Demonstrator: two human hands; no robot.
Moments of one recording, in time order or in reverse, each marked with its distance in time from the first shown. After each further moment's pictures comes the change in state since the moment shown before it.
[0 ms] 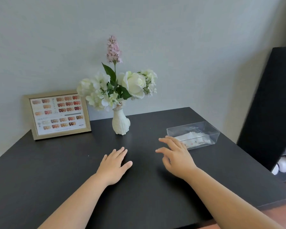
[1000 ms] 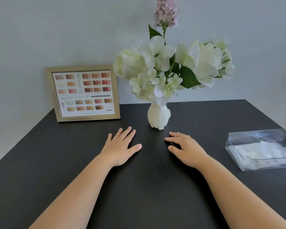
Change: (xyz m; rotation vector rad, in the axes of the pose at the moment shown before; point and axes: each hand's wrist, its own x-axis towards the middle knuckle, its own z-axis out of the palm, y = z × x) left_hand 0.063 -0.132 -0.031 0.042 -0.052 -0.096; right_hand 0.116 -0.026 0.122 0.259 -0.518 0.256
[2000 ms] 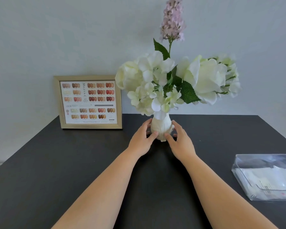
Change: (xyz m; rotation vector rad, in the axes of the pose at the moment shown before) left_hand 0.081 0.069 -0.011 -0.808 0.308 0.037; right_hand 0.083 0.005 0.009 0.357 0.309 0.104
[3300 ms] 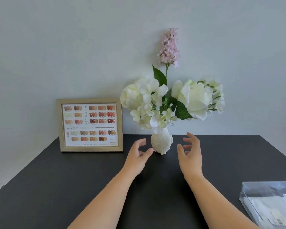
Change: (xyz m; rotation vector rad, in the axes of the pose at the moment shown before) left_hand 0.013 -0.010 -0.019 -0.146 0.112 -0.048; right_hand 0.018 -0.016 -0.012 0.331 0.393 0.025
